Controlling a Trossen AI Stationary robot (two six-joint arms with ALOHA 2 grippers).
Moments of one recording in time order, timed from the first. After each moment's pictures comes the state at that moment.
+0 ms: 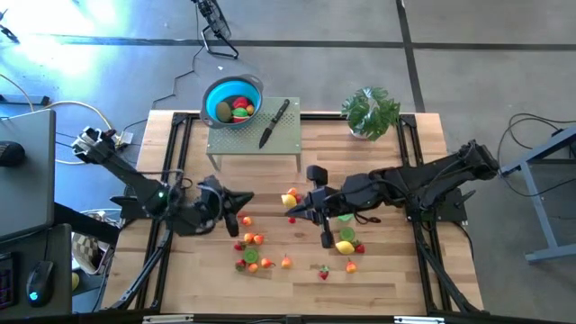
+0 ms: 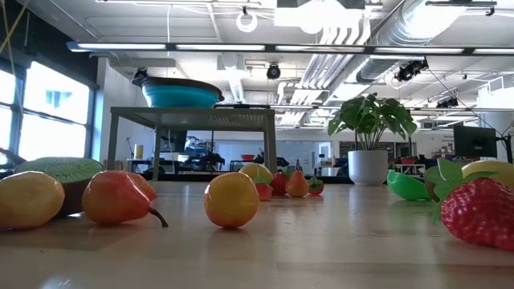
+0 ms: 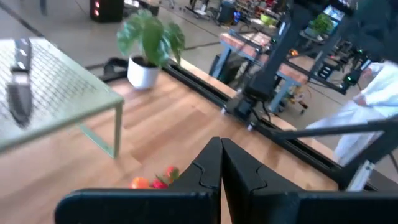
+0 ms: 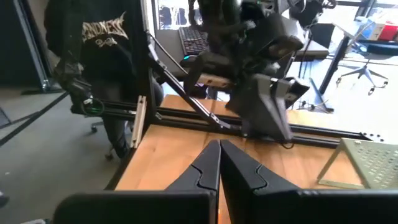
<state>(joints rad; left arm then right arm) -0.61 1.12 0.95 -0.18 -1.04 -0.76 0.34 1.51 1.48 -0.22 0.16 0.03</state>
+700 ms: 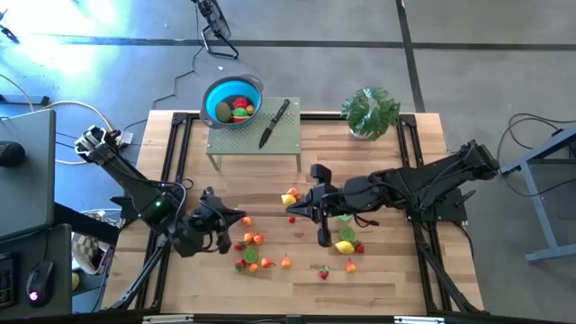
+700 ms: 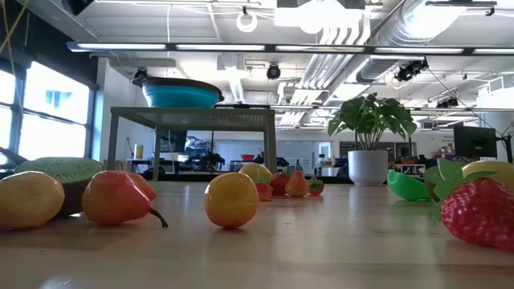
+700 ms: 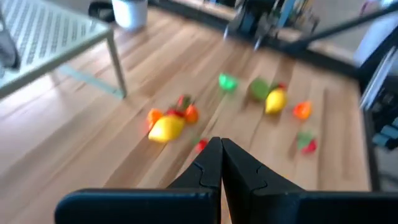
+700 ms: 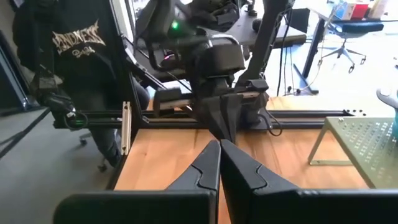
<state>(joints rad) -0.72 1.15 0.95 -0.55 -0.90 -0.89 0.35 1.51 1.48 -0.24 0.26 0.15</state>
